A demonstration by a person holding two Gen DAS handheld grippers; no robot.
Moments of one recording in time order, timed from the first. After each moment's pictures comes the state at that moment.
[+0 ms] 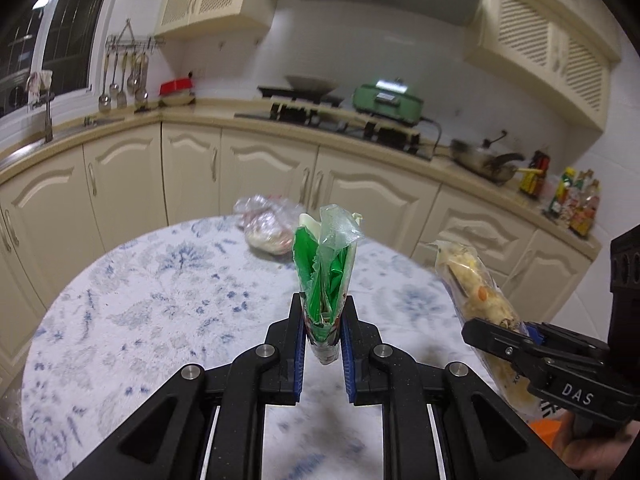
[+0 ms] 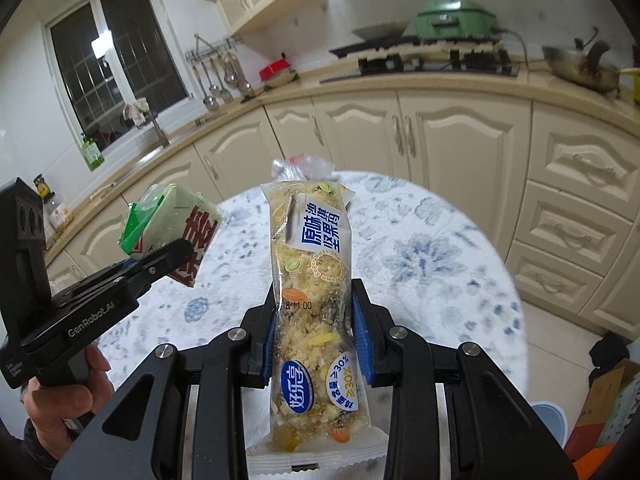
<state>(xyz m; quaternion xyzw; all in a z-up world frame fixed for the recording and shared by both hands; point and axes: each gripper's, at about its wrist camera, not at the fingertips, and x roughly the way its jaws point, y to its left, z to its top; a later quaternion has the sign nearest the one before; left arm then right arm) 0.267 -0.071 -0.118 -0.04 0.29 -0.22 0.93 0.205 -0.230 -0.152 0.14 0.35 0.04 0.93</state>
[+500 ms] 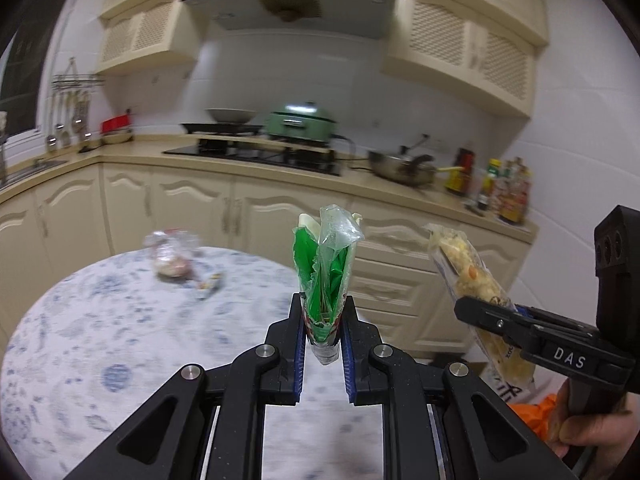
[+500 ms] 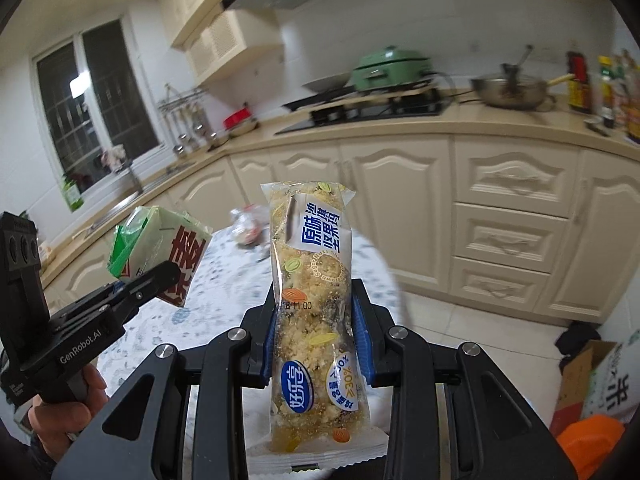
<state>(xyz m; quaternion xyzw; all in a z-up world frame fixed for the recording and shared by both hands) 0.159 -0.136 -0.087 -0.01 0.24 -0.32 0.92 0.086 -0.295 -0.097 0.15 0.28 -0.05 0.95</state>
